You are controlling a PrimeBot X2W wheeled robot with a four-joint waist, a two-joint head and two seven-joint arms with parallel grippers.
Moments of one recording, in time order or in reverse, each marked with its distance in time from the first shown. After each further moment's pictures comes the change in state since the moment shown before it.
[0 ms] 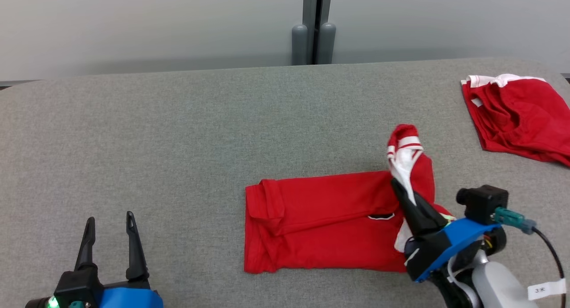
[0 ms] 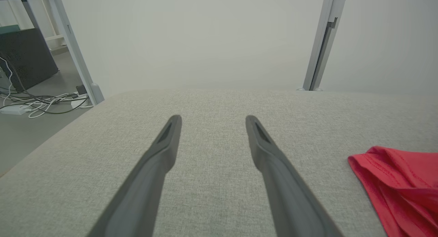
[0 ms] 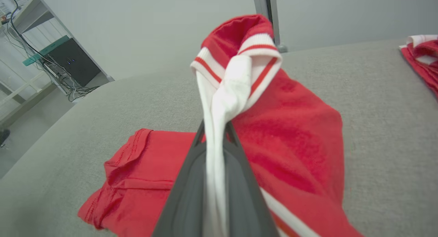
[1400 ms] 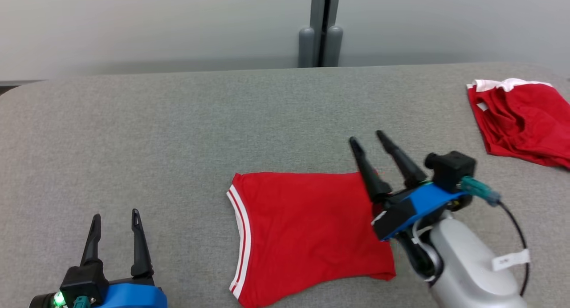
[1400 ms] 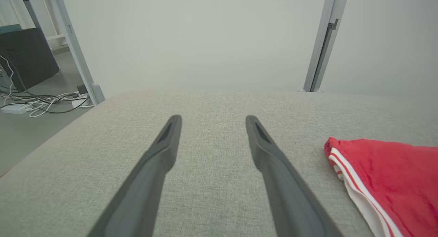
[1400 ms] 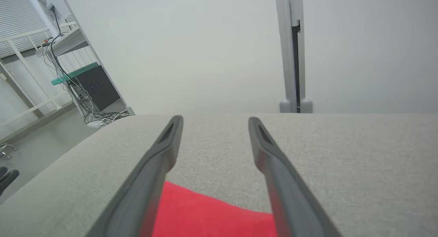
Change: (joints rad) left arm -0.023 0.000 -0.019 0.031 -0.004 0.002 0.000; right arm -0.272 0.070 0.179 0.281 -0.007 0.000 -0.271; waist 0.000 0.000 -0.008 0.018
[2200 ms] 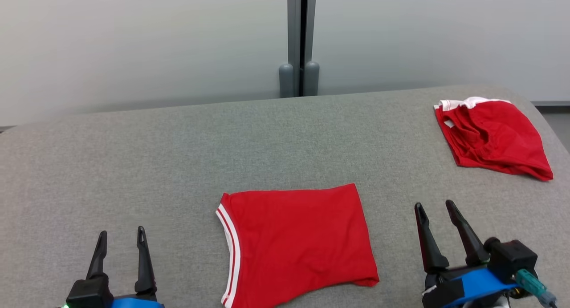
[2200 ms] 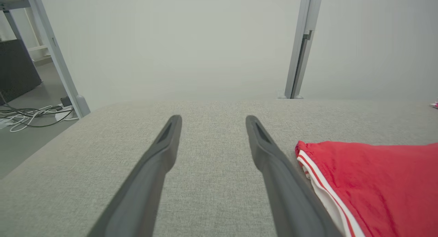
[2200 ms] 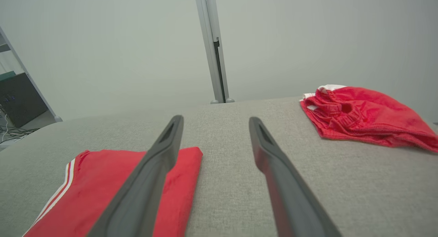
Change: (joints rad) left arm 0.042 0.000 0.000 0.024 0.012 -0.021 0.000; right arm 0.437 0.053 -0.356 -0.283 -0.297 0.000 -0.005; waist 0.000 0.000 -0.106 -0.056
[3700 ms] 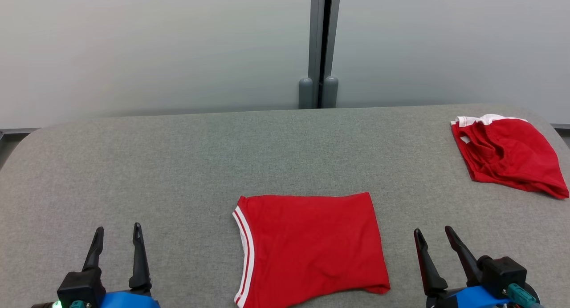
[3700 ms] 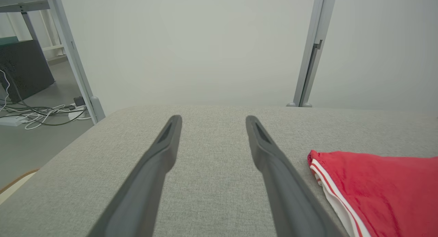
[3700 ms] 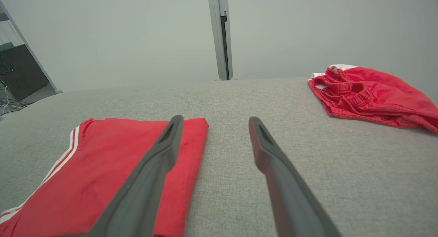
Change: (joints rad) left arm 0.003 0.040 -0.017 -0.047 -0.049 -0.009 0.075; right arm 0.070 0.021 -0.033 0.025 -0.069 0.000 0.051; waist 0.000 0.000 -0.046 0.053
